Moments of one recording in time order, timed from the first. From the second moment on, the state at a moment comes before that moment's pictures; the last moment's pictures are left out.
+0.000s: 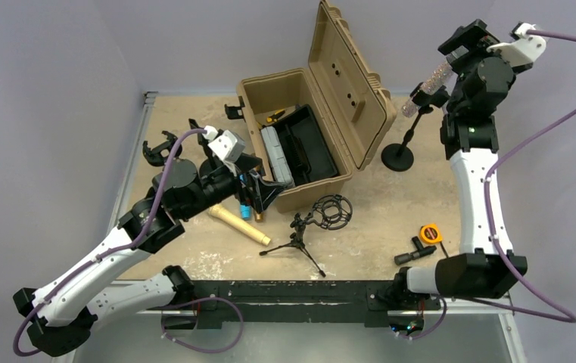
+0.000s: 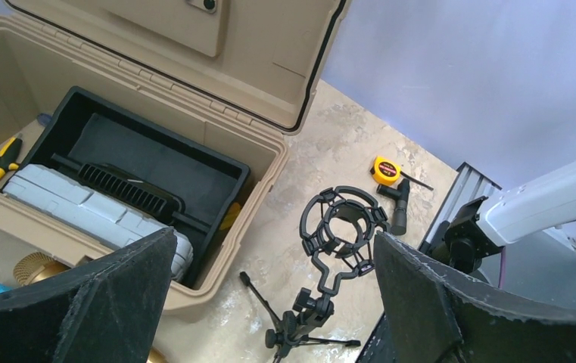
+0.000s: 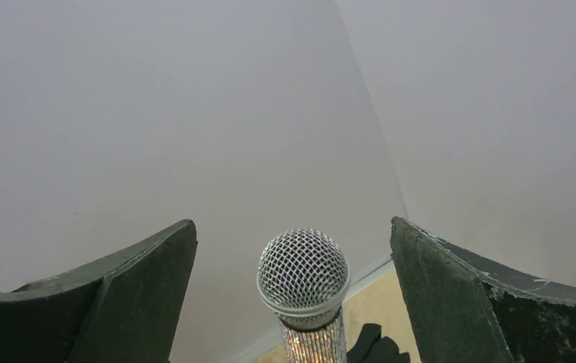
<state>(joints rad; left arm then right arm) -0.85 0.84 1.05 -0.27 0.07 -0.23 -0.06 1.33 1.55 0.06 0.45 0.33</state>
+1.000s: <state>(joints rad) -0.88 0.86 1.05 -0.27 0.04 -0.20 -0.07 1.36 1.43 0.04 0.40 0.35</state>
